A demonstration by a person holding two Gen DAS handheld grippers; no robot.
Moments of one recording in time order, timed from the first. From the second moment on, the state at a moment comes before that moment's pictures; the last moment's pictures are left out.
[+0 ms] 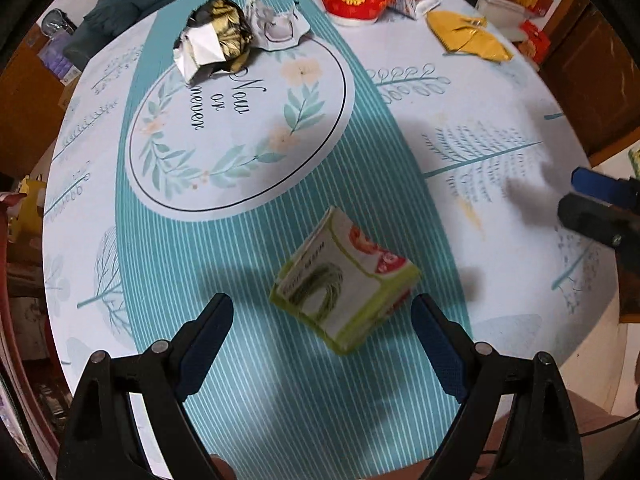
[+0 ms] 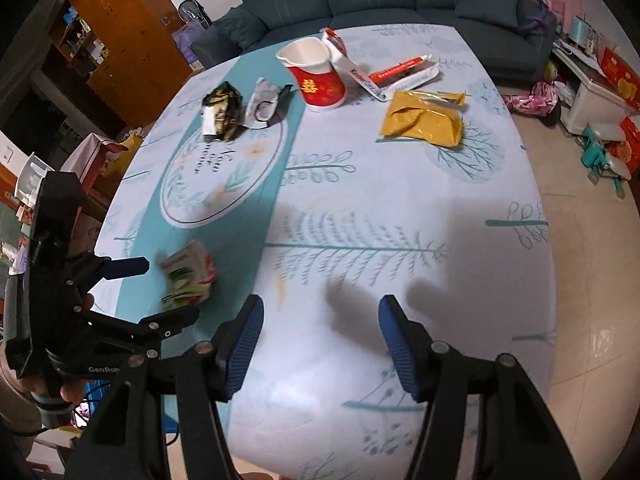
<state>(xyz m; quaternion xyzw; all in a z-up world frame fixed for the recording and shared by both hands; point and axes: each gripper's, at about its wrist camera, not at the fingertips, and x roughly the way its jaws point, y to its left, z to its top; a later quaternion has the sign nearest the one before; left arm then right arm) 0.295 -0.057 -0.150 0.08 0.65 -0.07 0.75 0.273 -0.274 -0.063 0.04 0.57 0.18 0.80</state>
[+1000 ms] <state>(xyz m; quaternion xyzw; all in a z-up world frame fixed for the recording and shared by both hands) 0.373 -0.031 -0.122 -0.14 0.63 0.02 0.77 0.446 -0.310 -0.083 -0.09 0.54 0.21 0.81</state>
